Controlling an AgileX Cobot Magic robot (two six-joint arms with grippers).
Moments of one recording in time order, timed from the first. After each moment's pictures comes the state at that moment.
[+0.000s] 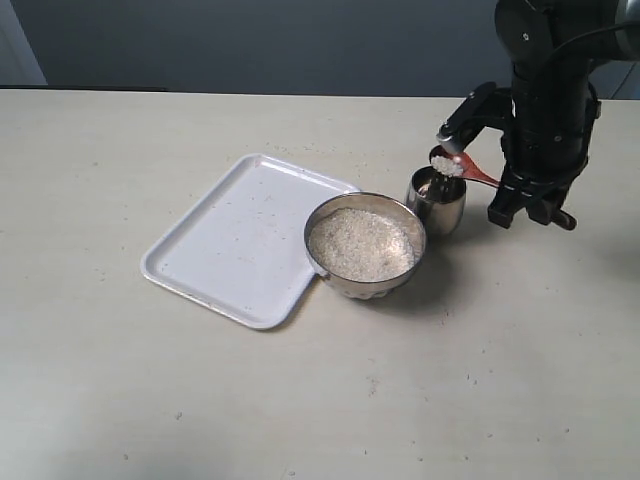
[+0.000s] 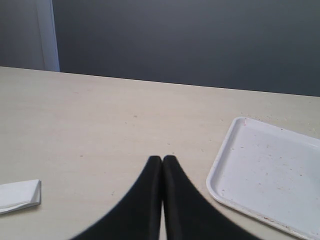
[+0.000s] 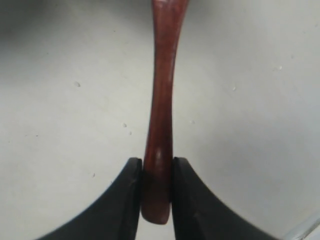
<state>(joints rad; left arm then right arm) -0.13 0.01 0.00 -0.20 0.24 0.06 0.46 1.93 -1.41 -0.33 1.23 -0.36</state>
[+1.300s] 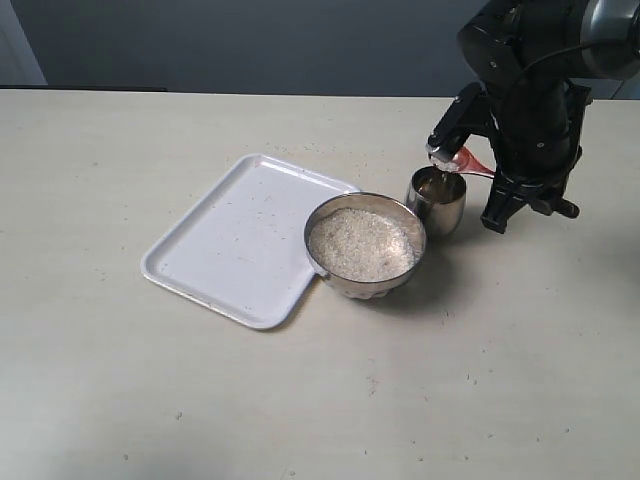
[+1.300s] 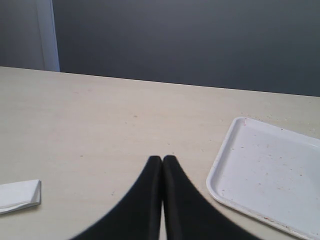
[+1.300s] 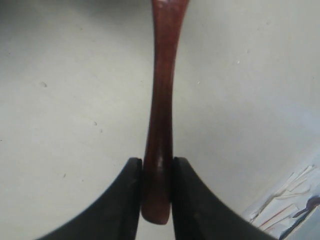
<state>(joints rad) -0.13 0.01 0.00 -0.20 0.24 0.06 0.55 1.93 -1.39 -0.51 1.23 -0.22</state>
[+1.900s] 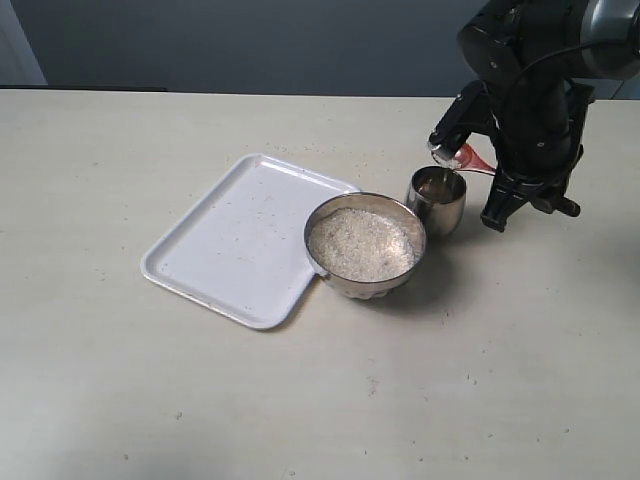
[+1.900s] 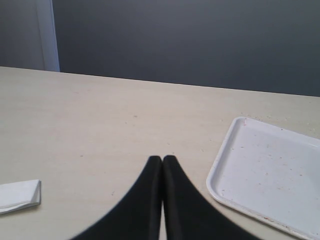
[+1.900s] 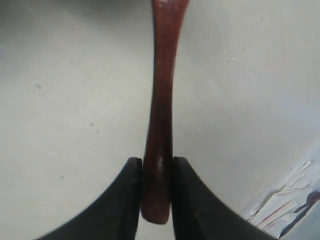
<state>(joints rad) -0.13 0.01 0.00 -0.20 0.24 0.06 0.55 1.93 -1.39 -0.52 1.23 -0.19</state>
